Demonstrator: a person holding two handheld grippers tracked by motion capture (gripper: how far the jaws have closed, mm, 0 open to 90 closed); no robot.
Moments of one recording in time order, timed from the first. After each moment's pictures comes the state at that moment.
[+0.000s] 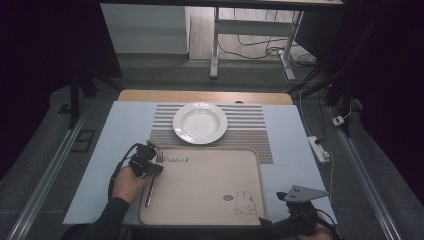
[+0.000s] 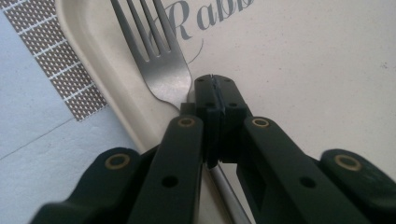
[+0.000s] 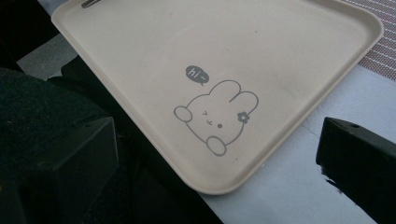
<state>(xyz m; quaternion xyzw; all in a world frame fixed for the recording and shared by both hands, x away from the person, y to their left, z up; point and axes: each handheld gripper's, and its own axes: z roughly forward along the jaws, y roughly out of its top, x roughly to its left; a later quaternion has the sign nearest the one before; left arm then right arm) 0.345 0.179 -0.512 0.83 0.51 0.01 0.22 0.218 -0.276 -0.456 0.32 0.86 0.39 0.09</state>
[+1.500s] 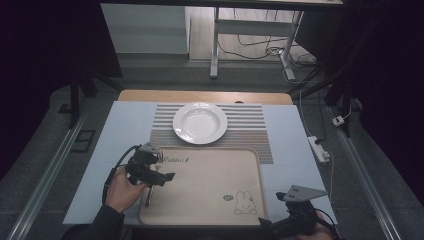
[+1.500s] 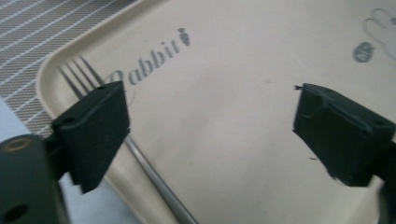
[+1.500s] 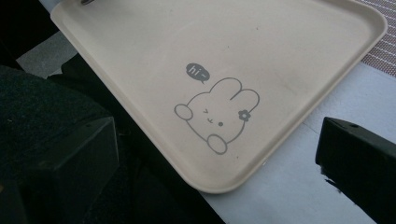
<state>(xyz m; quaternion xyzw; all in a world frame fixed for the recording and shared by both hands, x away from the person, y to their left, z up) 0.301 0.173 -0.471 0.85 0.41 0.05 0.33 0.219 -0.275 -0.456 0.32 0.86 0.39 0.08</state>
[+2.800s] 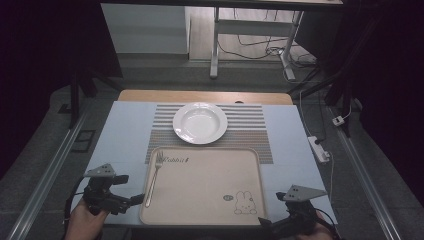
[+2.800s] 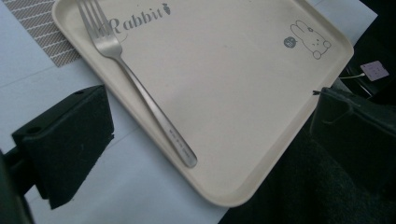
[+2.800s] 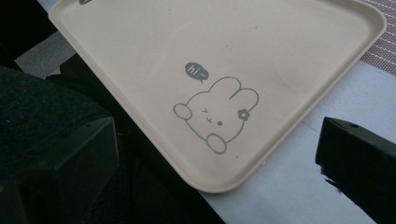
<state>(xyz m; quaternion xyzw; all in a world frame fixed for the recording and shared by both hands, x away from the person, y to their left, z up) 0.217 0.251 -0.472 0.79 0.43 0.02 0.43 0.219 -0.275 -0.457 0.32 0.86 0.38 0.08</state>
